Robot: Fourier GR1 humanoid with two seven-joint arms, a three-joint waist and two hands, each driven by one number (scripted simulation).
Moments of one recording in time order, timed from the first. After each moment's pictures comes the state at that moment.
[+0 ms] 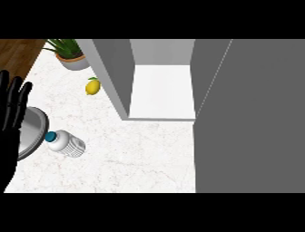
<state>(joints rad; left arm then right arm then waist) 0.00 0.11 0.02 -2.10 0.00 -0.03 0.00 -0.02 -0.08 0.00 -2.10 -0.02 0.04 -0.01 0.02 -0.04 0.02</state>
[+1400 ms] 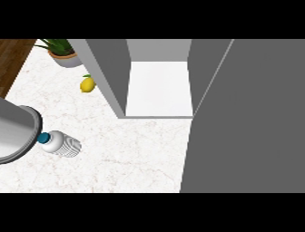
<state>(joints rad) 0.11 0.74 0.36 -1.60 1.25 -0.91 0.24 0.17 -0.05 0.31 -2.47 0.01 0.07 0.32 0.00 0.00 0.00</state>
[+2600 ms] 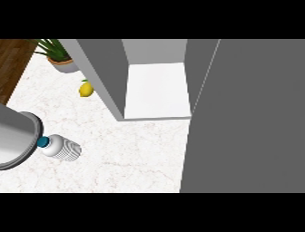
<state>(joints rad) 0.05 0.55 0.49 -1.58 0.78 -1.02 0.20 0.15 -0.07 0.43 -2.48 0.03 0.00 0.35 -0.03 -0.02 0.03</state>
